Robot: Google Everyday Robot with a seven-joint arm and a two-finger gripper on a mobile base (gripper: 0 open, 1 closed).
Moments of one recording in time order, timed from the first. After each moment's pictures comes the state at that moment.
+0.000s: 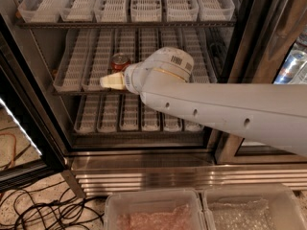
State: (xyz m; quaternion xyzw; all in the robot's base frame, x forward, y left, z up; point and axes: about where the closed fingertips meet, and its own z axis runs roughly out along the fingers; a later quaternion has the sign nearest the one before) arm 0.669 0.060 0.849 -0.15 0.85 0.14 0.48
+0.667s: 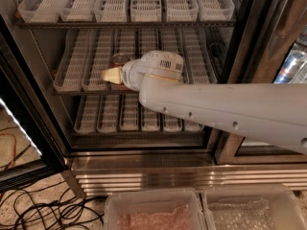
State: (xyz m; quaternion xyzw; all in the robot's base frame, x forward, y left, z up) arm 0.696 0.068 0.853 -0.13 0.84 0.15 0.51
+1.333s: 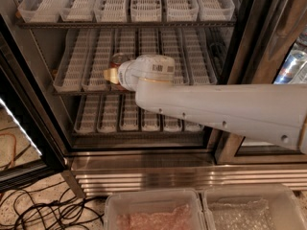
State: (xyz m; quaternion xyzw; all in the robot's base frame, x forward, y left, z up) arm 0.714 0.081 0.843 -0.14 0.83 0.14 0.53
